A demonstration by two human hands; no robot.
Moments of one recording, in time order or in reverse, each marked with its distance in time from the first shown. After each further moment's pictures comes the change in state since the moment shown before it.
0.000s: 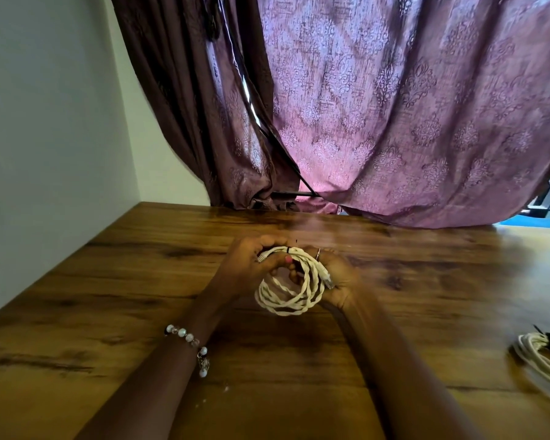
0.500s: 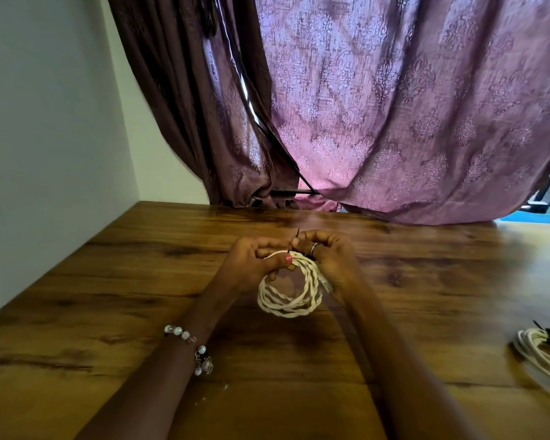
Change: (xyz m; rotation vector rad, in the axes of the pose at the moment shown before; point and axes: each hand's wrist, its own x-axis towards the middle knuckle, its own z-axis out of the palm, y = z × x) left_hand 0.002 -0.004 0.007 -0.276 -0.009 -0.298; right_hand -0.030 -0.014 0.020 -0.442 0.057 -0.529
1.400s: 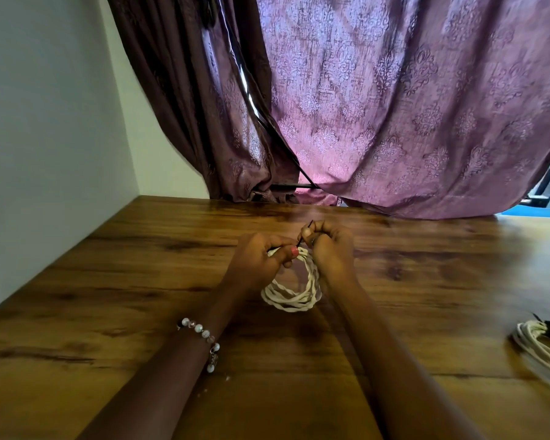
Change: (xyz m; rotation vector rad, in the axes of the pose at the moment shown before) left_hand -0.003 0.001 0.011 0.423 0.081 0.235; right_hand 0.018 0.025 0.009 -0.166 0.283 -0.127
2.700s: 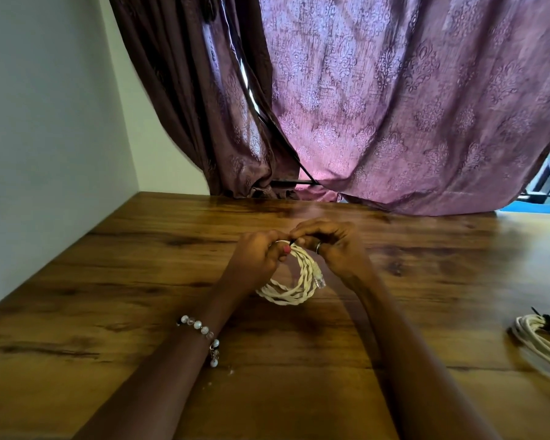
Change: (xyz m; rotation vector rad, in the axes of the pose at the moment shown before) left_hand -0.005 0.007 -0.006 0.204 0.027 0.031; right_hand 0.006 0.002 -0.033 -0.021 -0.484 -0.404
